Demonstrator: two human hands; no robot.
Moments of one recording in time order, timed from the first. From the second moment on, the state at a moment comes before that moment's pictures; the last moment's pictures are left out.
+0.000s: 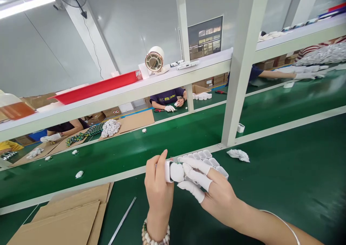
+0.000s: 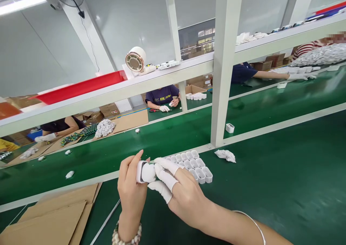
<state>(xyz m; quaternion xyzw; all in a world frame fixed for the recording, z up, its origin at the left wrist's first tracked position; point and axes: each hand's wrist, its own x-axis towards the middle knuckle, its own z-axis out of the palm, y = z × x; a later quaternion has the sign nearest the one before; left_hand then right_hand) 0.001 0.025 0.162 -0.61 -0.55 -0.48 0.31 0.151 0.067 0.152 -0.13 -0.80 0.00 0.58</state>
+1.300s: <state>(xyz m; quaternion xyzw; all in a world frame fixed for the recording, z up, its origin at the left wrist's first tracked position) 0.015 0.015 0.172 -0.62 -0.57 -0.54 0.01 0.151 0.083 0.165 -0.06 -0.83 0.15 0.53</state>
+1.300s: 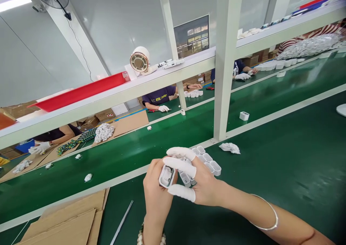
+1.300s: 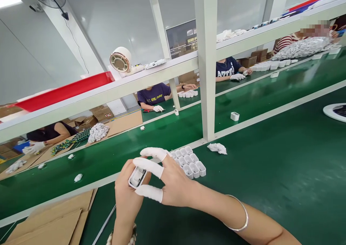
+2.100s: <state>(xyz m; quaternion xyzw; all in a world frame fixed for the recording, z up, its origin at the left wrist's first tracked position) 0.012 0.003 0.191 -0.62 -0.56 -0.50 -0.22 0.149 0.098 0.162 0.07 -0.79 0.35 0.49</state>
